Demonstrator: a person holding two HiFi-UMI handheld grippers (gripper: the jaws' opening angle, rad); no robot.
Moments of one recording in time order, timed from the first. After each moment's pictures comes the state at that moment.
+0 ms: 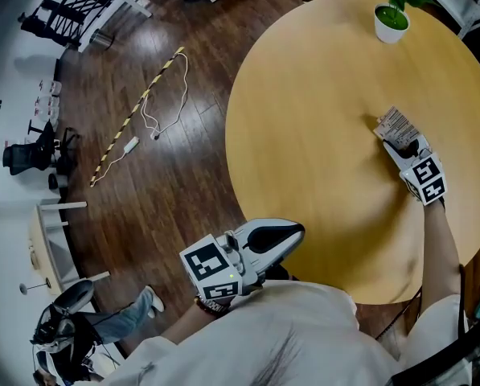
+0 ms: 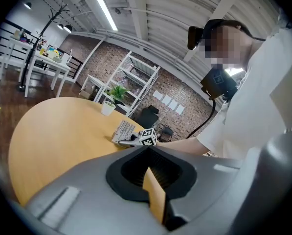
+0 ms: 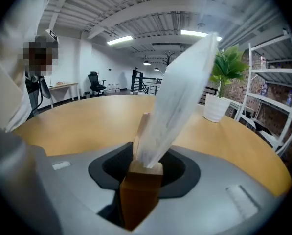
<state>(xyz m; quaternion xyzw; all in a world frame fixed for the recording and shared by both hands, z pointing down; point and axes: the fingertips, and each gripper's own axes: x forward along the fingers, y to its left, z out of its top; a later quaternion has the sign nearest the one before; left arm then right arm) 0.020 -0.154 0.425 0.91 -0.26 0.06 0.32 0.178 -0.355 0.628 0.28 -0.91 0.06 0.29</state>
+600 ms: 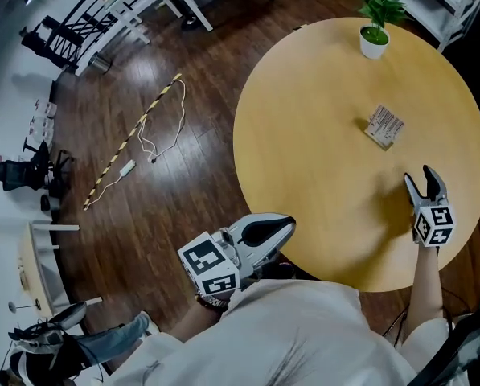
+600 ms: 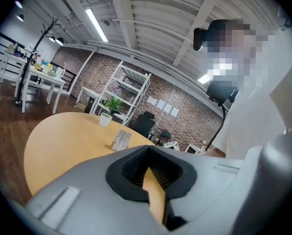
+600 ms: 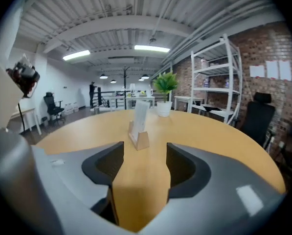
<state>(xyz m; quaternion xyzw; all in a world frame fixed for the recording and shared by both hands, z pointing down) -0.026 -0.108 0.395 0.93 -0.25 0.03 0.26 0.266 -0.236 0.565 0.52 -0.82 0.14 0.18</state>
